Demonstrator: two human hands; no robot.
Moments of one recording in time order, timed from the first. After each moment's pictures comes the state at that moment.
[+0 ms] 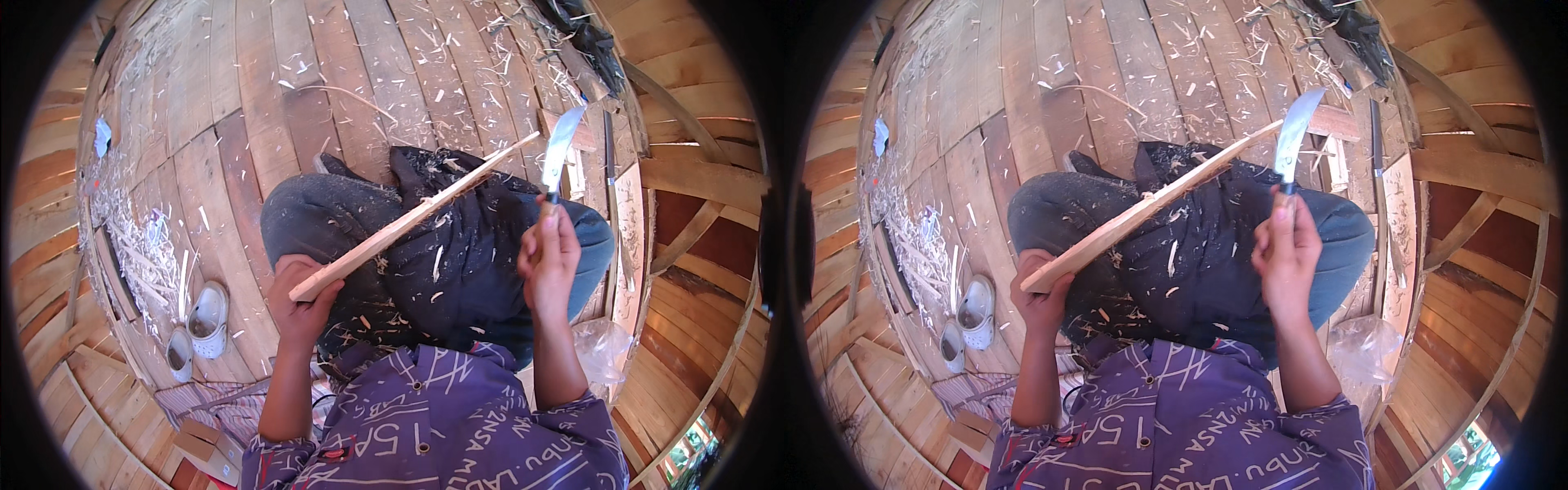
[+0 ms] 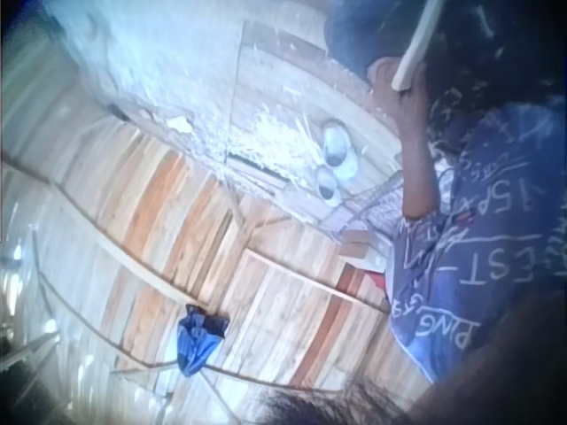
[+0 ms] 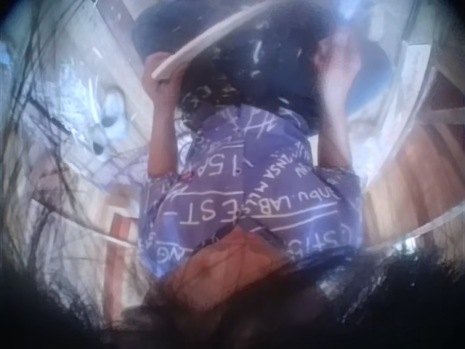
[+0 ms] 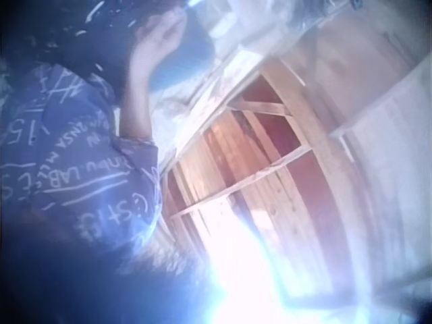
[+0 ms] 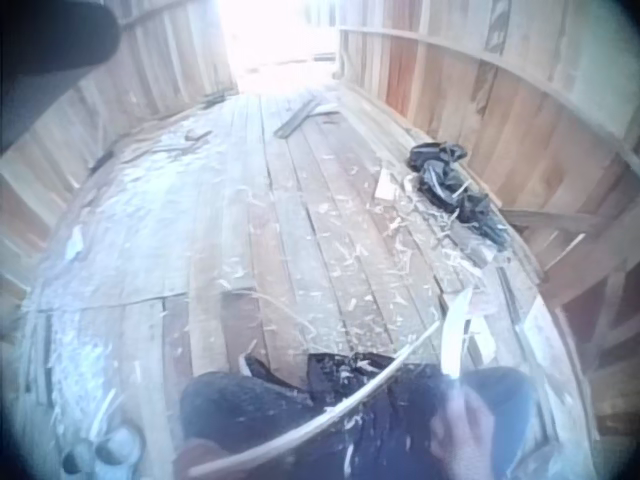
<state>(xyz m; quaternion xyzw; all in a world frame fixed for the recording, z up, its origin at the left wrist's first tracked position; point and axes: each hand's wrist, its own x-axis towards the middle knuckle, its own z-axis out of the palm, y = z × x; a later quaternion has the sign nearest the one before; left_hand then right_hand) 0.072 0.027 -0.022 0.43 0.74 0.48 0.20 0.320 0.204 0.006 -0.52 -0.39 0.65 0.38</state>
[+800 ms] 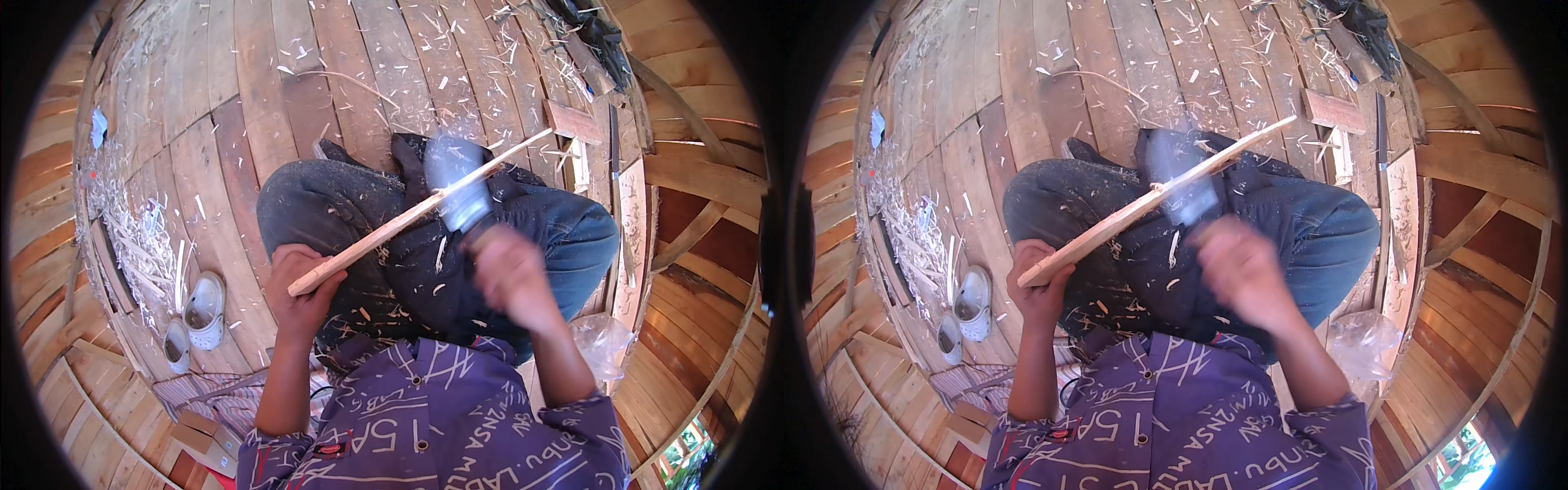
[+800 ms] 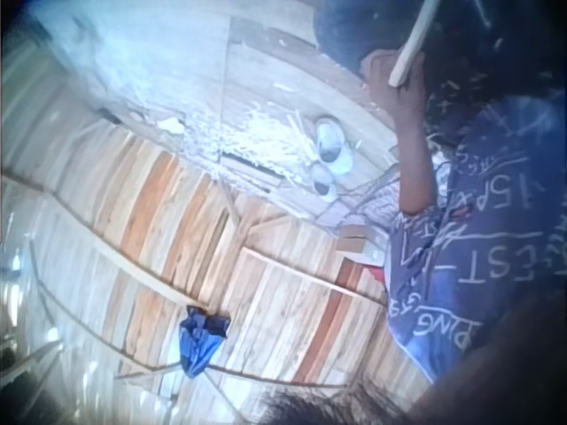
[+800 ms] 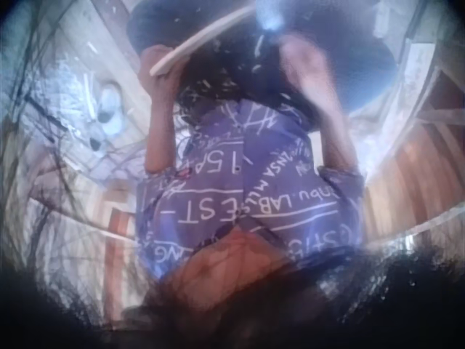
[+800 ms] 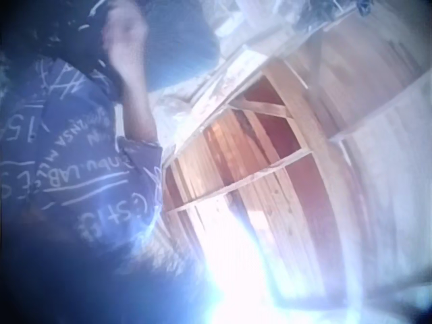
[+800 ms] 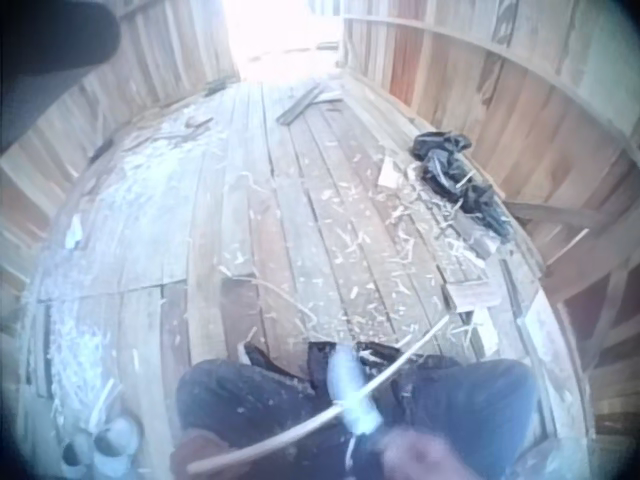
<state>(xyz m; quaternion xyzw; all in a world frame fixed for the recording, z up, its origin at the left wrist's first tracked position) 0.074 0.030 -0.024 0.46 0.73 0.47 0.16 0.316 0.179 0.007 -0.44 -0.36 0.81 0.16</state>
